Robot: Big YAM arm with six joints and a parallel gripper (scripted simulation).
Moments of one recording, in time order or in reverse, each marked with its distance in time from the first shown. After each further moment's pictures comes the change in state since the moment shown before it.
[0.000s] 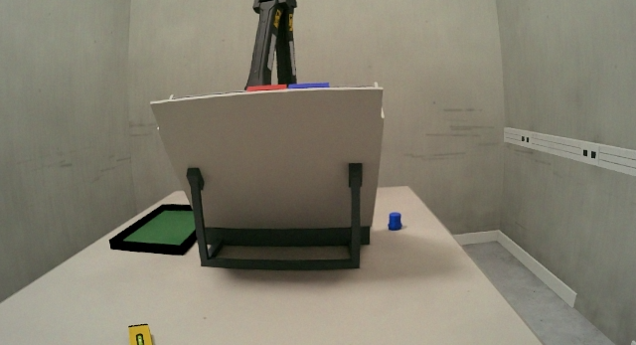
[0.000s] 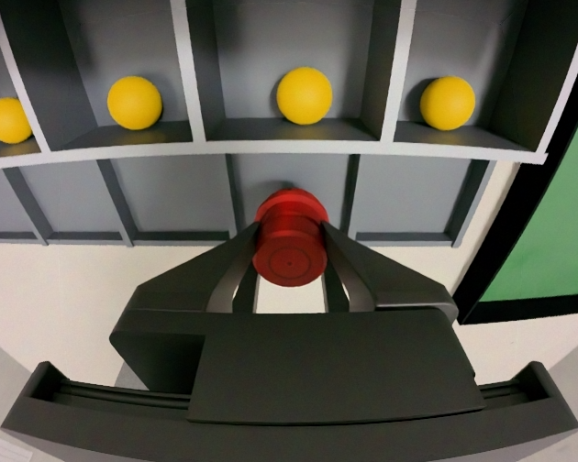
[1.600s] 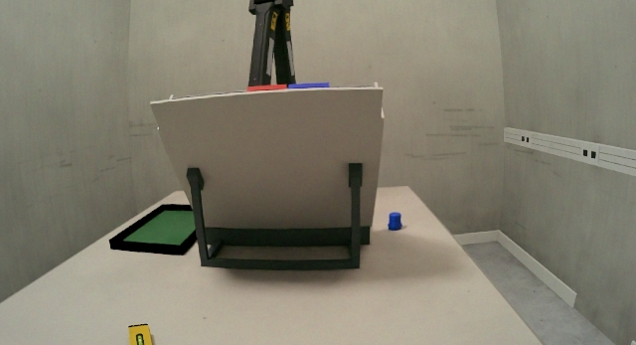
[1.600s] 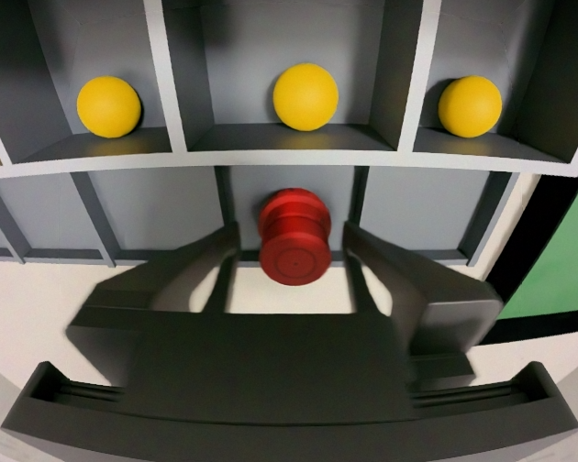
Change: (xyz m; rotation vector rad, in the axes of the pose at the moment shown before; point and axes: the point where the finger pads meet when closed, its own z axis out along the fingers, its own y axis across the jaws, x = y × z) arm 0.003 0.000 0.021 0.007 -0.023 -0.001
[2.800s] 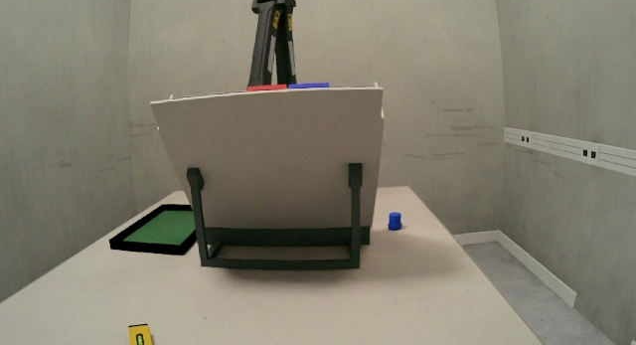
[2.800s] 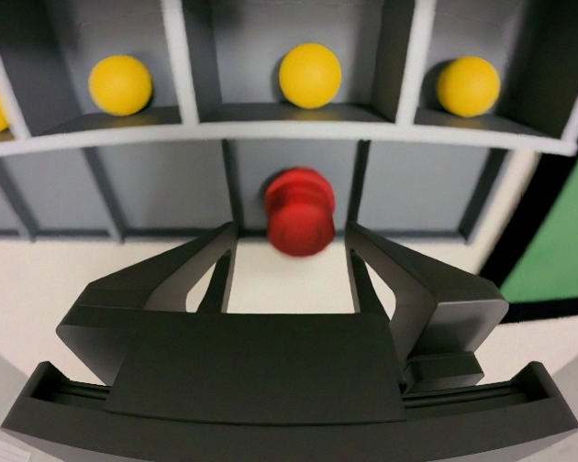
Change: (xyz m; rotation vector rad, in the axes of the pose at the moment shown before) arm 0.007 0.002 -0.014 -0.008 0.026 0.000
